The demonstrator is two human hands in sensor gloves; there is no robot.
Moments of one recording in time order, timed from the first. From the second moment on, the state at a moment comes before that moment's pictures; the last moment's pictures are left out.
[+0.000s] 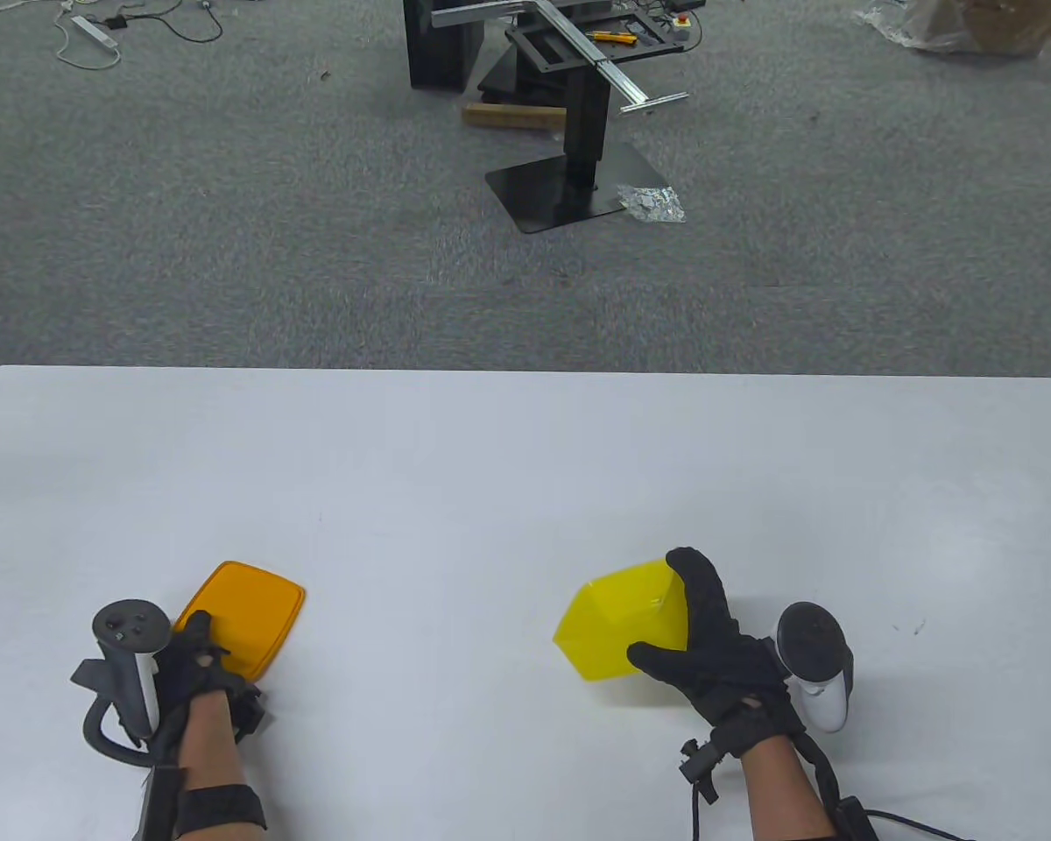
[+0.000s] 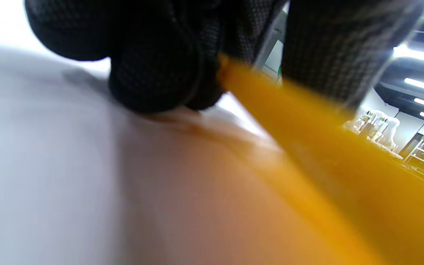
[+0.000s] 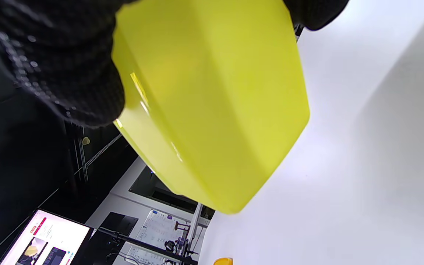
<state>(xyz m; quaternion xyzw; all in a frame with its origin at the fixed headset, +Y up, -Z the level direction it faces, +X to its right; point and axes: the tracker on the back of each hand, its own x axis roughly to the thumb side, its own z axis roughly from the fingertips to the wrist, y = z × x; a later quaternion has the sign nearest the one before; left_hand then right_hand) -0.391 -0.785 -0.286 0.05 0.48 0.21 0.85 0.204 -0.741 -0.297 0.15 0.06 0.79 0.60</state>
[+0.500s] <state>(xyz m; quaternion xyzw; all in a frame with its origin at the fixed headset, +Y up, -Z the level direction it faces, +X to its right) -0.231 -0.749 -0.323 -0.10 -0.04 0.13 0.99 0.235 -0.713 -0.288 0.09 -0.03 0.85 0.52</state>
